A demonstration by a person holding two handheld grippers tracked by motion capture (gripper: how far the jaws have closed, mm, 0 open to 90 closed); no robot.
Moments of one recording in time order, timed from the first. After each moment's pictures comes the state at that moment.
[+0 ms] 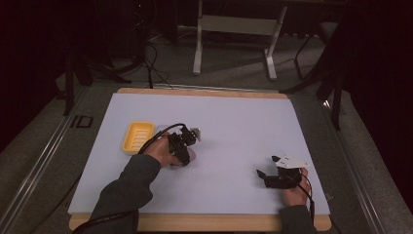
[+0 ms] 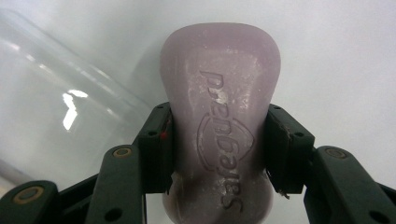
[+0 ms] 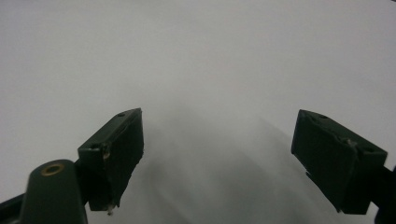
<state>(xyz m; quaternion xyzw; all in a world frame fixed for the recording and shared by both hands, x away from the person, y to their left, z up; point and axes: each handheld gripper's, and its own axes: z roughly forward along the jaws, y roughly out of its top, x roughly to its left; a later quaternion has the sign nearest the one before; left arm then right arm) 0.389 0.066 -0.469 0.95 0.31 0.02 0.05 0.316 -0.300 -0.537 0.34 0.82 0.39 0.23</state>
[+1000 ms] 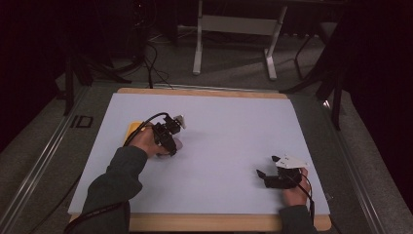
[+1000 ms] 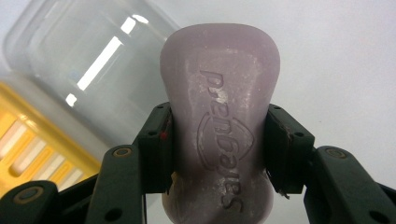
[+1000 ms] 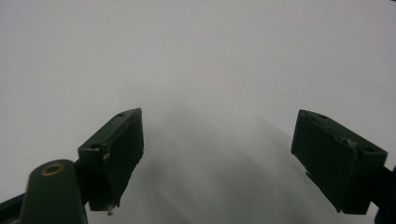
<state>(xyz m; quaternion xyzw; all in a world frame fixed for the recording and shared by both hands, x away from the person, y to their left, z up) 0.408 0.111 -0.452 0.93 0.37 0.02 0.06 0.316 -0.300 -0.537 0.34 0.82 0.39 0.23</state>
